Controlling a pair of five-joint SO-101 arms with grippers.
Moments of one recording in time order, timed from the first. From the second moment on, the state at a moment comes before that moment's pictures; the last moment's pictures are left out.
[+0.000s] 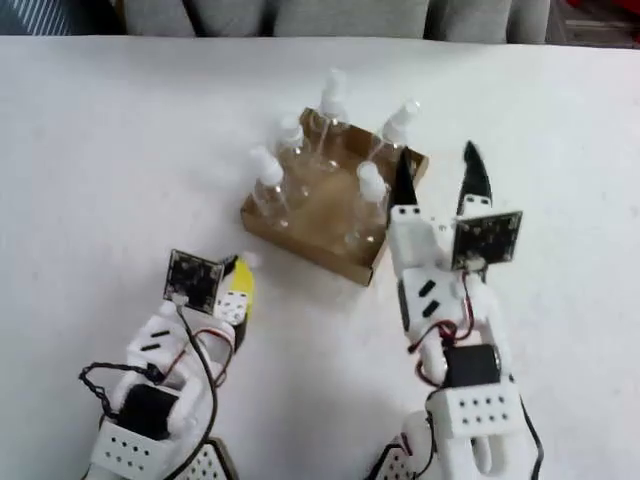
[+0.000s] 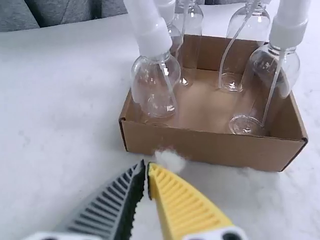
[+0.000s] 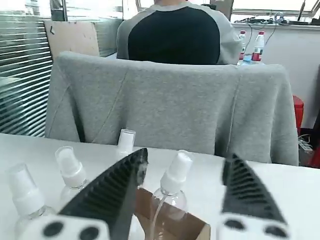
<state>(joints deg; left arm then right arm) 12.5 -104.3 97.1 44.5 3.2 -10.0 -72.5 72.3 7.2 2.7</state>
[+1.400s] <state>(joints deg) -2.4 -104.3 97.1 61.8 -8.0 -9.4 -102.8 96.4 57.8 2.3</state>
